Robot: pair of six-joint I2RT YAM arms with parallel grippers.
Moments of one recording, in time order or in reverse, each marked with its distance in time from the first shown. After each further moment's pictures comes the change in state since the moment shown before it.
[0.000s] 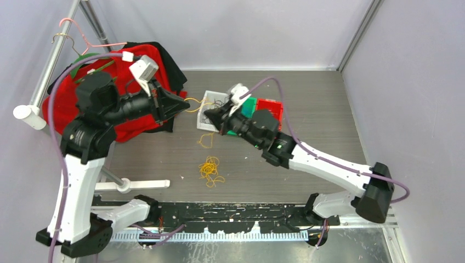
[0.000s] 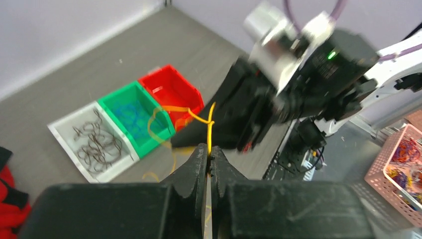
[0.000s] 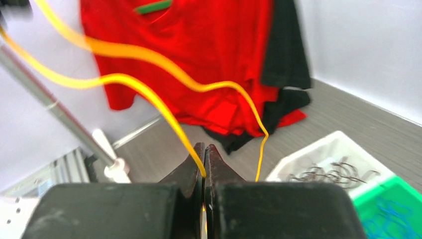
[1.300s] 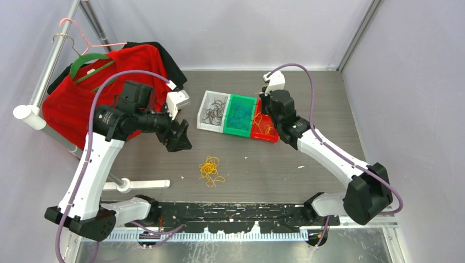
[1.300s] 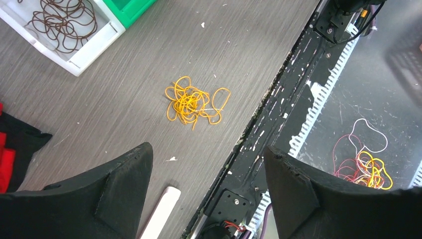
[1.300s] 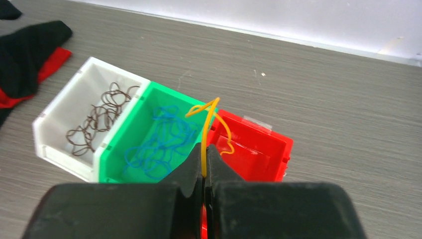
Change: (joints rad) left arm -0.024 0.116 -0.107 -0.524 -0.071 0.455; right arm -0.475 -0.009 -0.086 -0.254 0.265 -0.082
